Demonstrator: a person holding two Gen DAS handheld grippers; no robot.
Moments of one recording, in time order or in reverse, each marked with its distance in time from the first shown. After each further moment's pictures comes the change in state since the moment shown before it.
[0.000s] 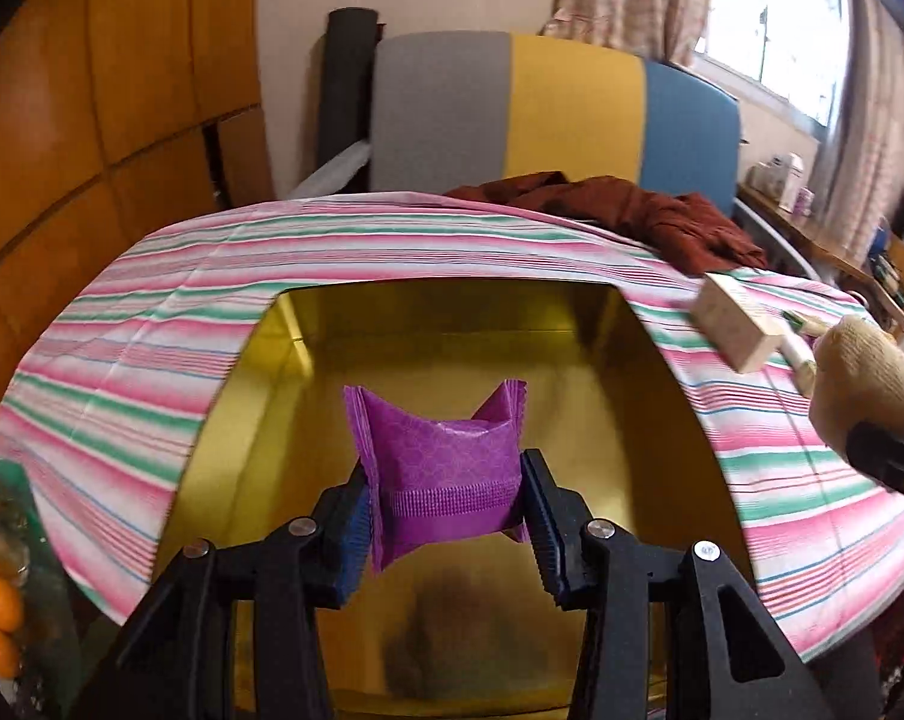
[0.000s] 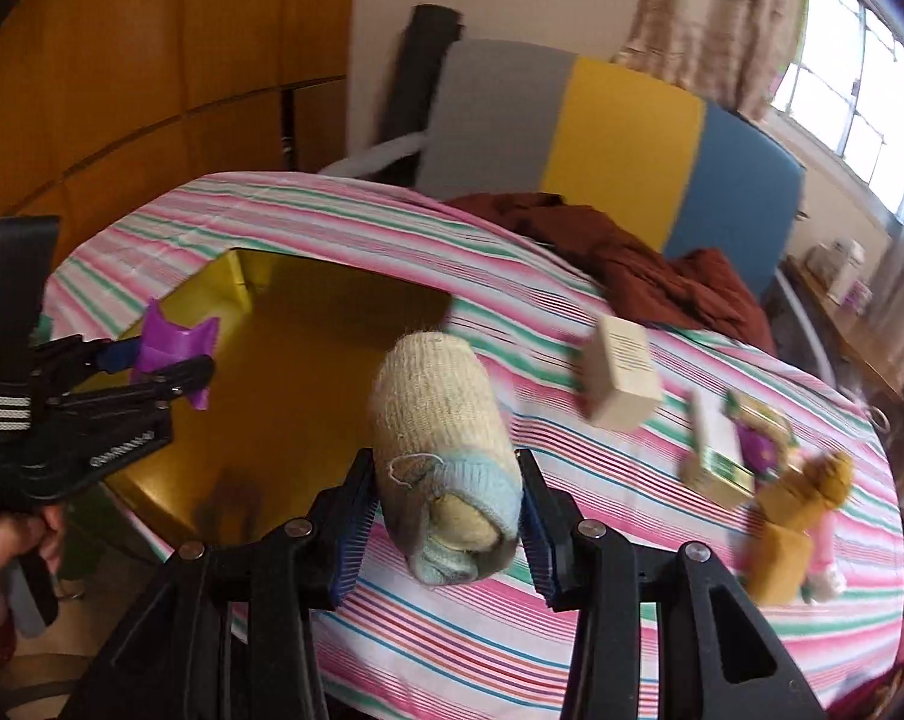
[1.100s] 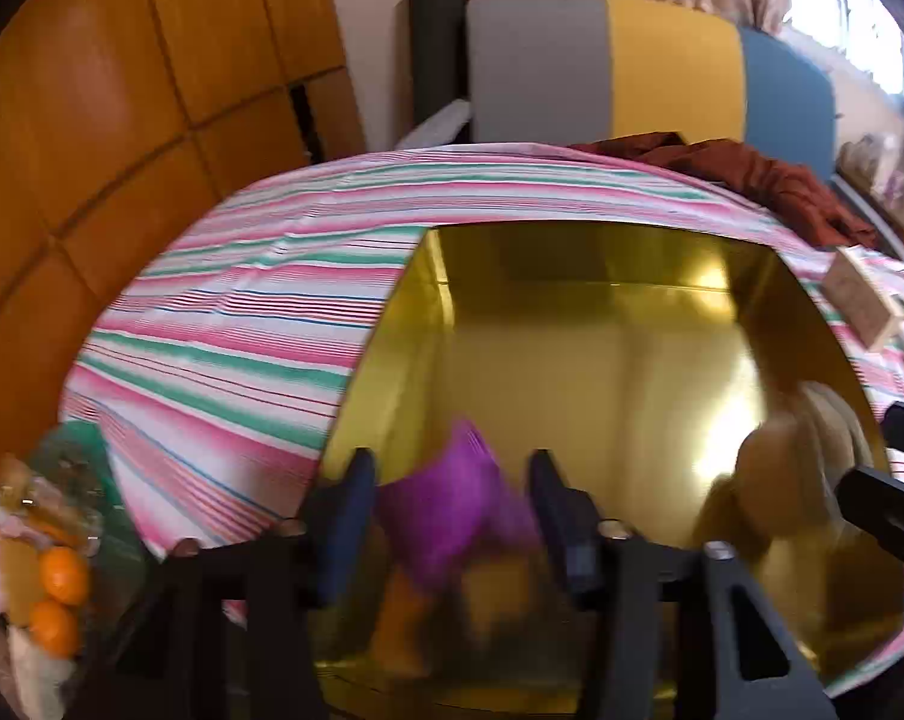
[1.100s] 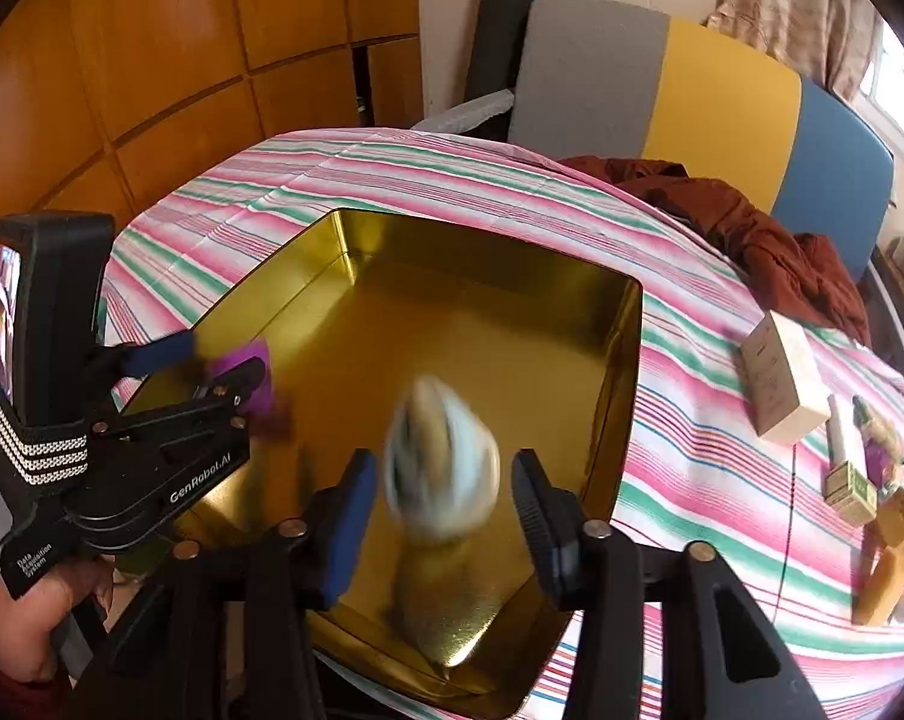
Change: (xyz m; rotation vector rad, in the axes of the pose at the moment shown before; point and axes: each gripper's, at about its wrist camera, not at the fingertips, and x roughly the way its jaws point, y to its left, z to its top) left arm 0.025 0.052 -0.012 -0.022 0.089 0.238; right arm 0.056 0.064 0.020 -0.002 0.102 0.168
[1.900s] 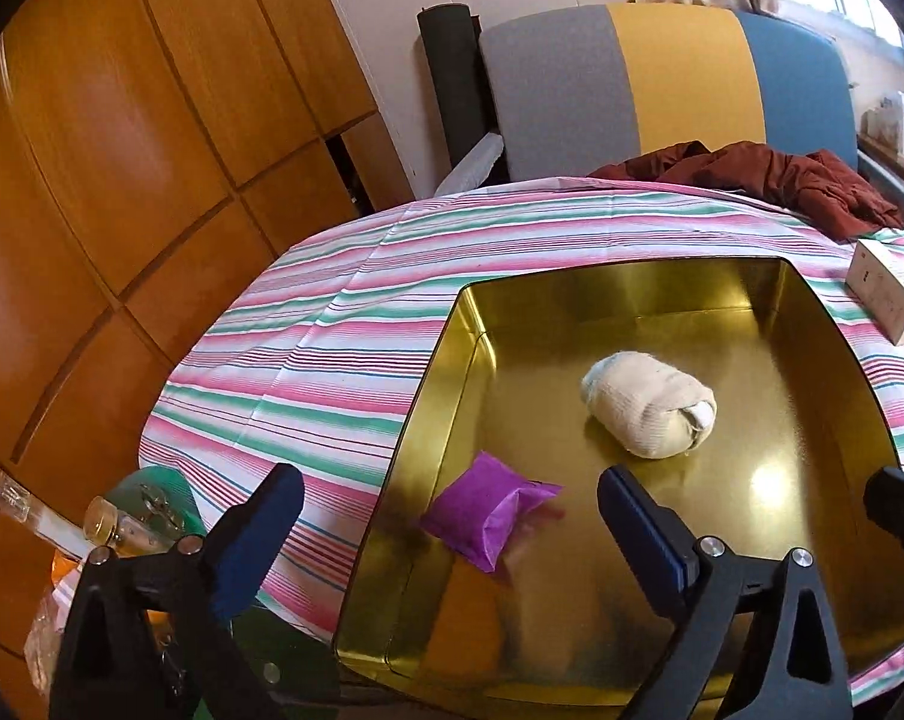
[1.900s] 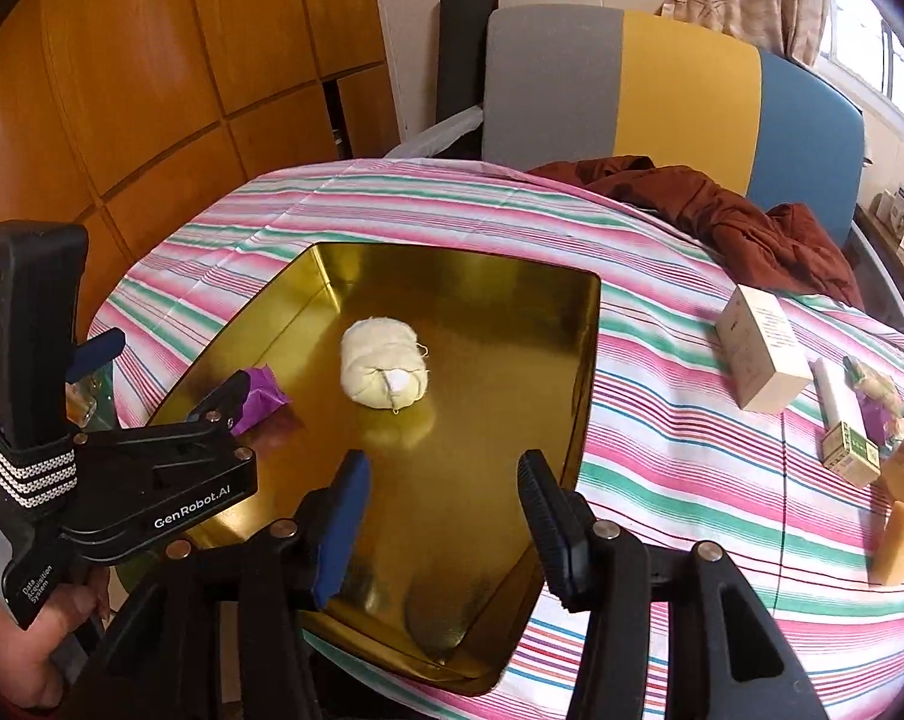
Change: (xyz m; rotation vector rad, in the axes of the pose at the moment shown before) left arm -0.035 -0.017 0.010 0.074 -0.076 0.157; right arm -0.021 -0.021 -0.010 0.100 -0.058 0.018
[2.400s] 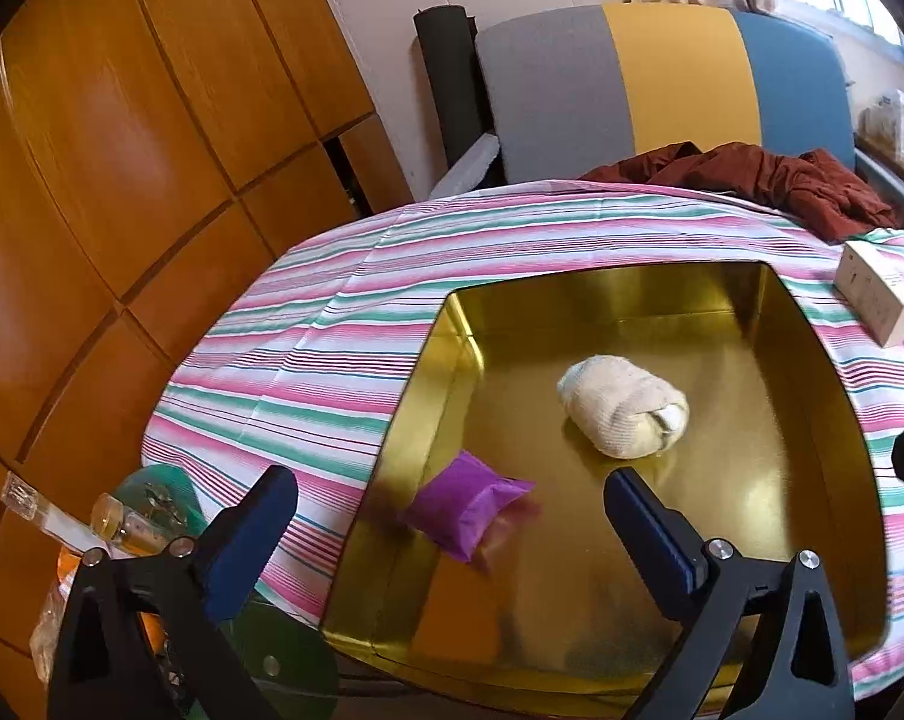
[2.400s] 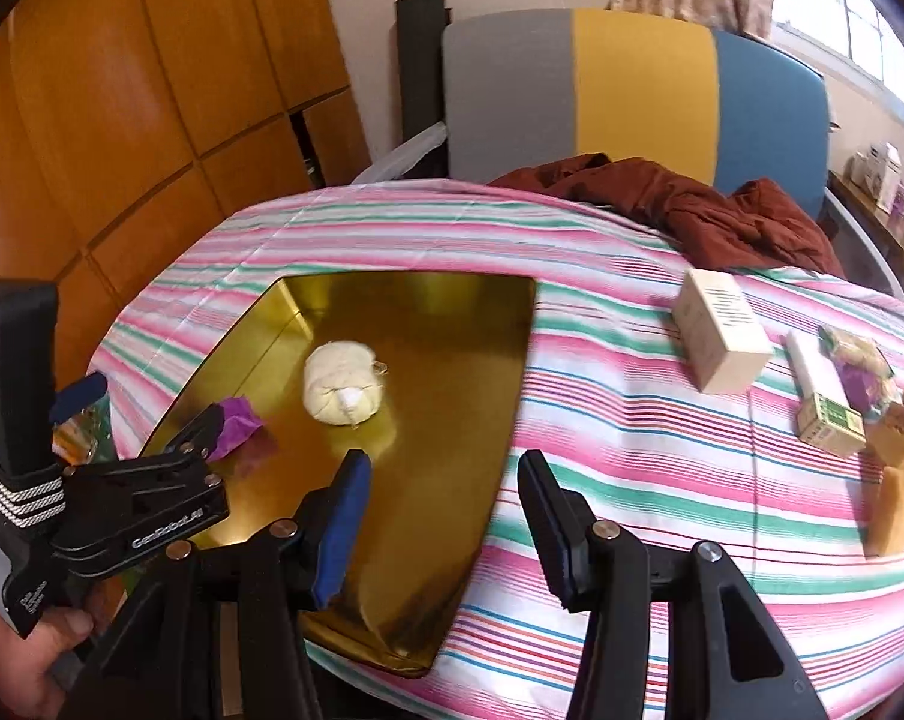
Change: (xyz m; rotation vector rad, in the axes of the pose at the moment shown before) left arm -0.016 -0.013 0.004 -0.002 0.009 -0.004; right arm -0.019 -0.039 -0.005 0.104 -0.047 -0.007
